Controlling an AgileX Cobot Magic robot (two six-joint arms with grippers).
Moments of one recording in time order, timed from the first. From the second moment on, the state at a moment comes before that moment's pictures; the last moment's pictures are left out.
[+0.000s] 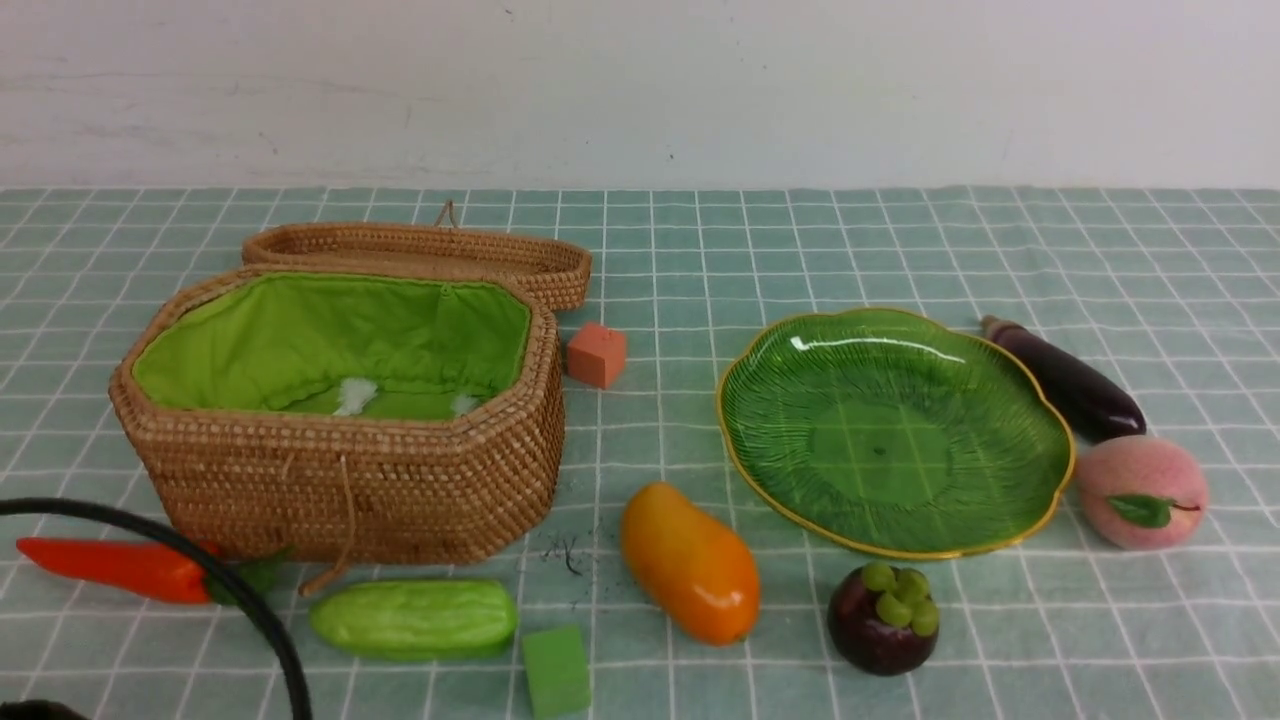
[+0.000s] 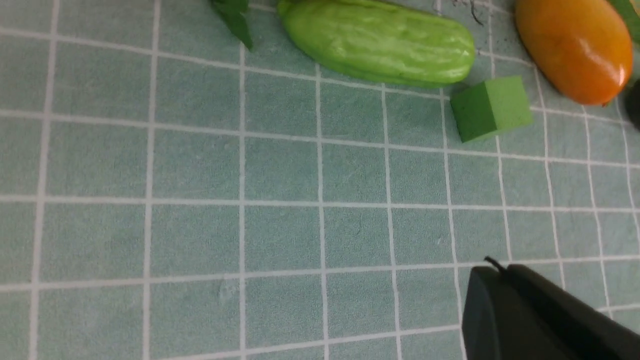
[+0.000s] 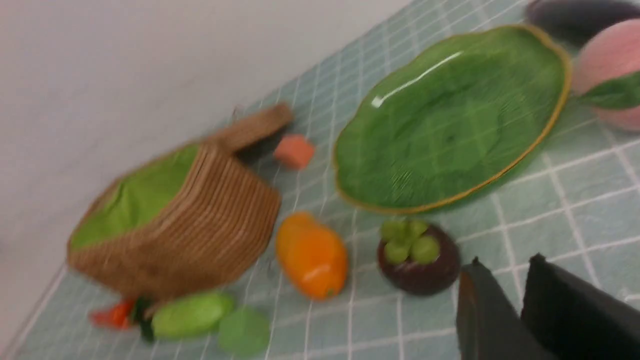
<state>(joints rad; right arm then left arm) 0.10 0.09 -0.27 0.54 0.61 0.07 -0.12 0.66 -0.54 -0.35 0.86 -0.08</state>
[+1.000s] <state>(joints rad) 0.20 0.53 -0.99 0.52 1.21 -0.36 0.32 1.43 -0.93 -0.23 0.76 -0.23</state>
